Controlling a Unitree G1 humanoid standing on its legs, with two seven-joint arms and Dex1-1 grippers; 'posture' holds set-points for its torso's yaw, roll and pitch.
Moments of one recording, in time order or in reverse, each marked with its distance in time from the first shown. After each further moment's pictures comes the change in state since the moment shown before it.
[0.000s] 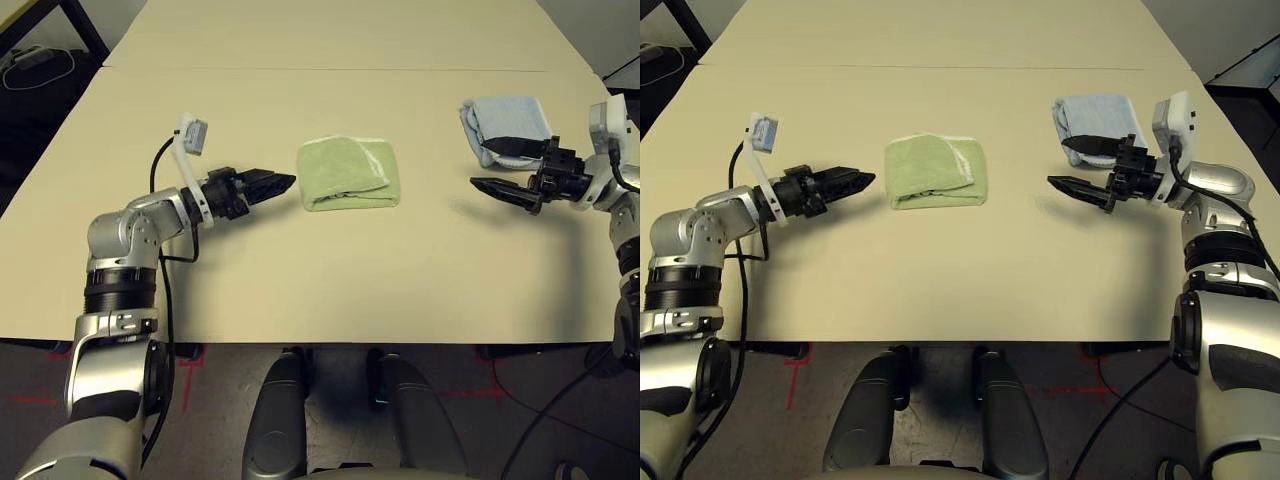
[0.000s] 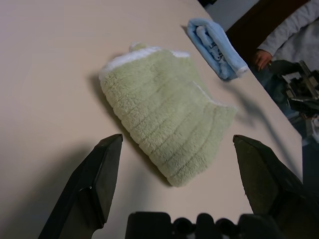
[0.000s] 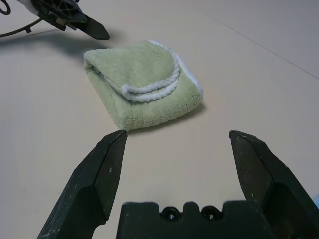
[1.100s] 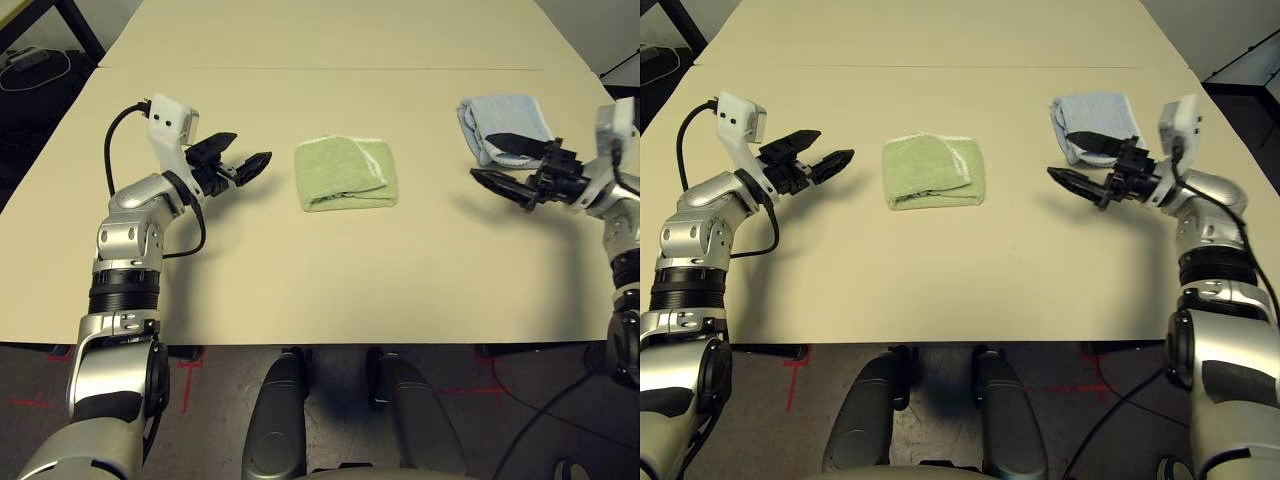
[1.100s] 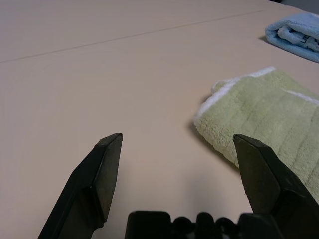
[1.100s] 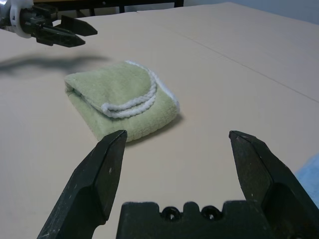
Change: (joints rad) left arm 0.105 0.014 -0.018 -0.048 0.292 -0.626 0.091; right arm 0.062 -0.015 -0.050 -0.124 0.078 0.106 -0.085
